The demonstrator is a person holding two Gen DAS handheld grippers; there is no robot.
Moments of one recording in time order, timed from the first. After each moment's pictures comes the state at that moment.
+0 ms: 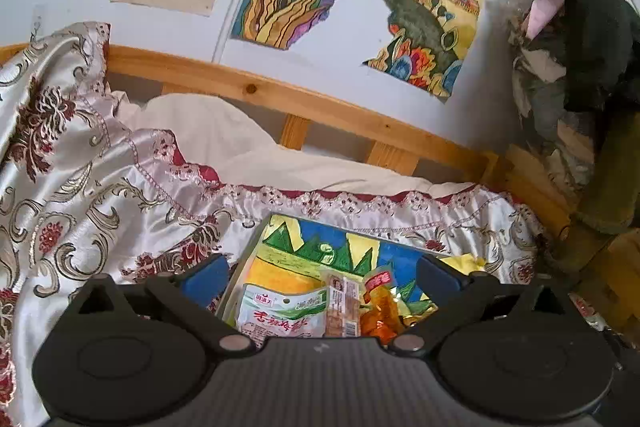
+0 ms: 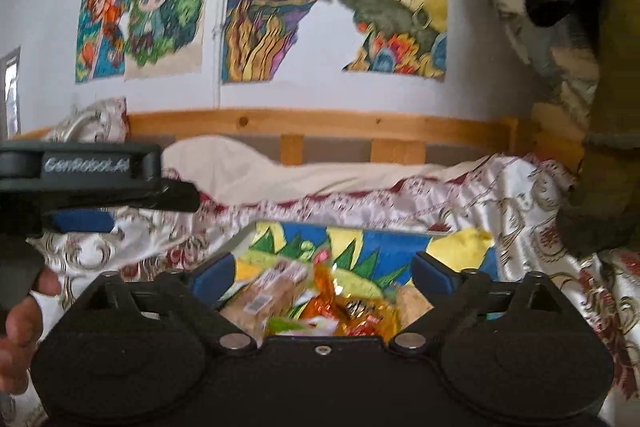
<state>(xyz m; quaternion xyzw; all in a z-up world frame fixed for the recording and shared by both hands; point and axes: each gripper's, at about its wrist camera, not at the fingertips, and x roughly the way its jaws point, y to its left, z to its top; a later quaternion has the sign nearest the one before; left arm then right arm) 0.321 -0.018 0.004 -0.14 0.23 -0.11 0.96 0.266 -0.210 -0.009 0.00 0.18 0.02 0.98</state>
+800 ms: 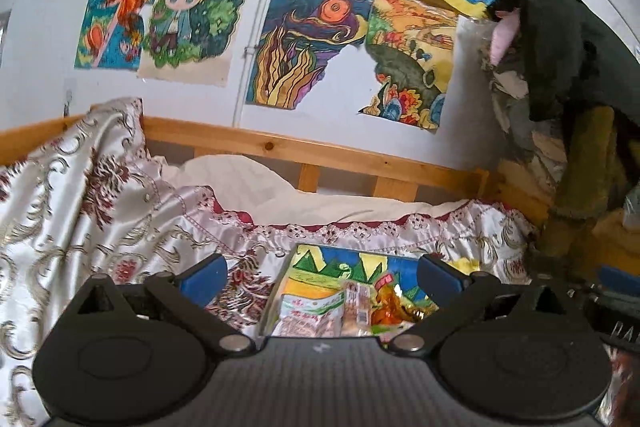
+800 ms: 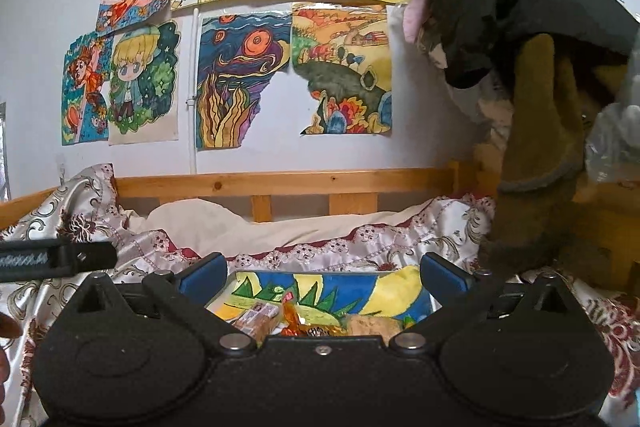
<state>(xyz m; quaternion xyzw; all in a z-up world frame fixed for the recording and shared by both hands) 0.210 -0.009 0.042 -0.08 0.17 -0.07 0.98 0.171 -0.241 0.046 0.03 0.13 -0.02 0.99</state>
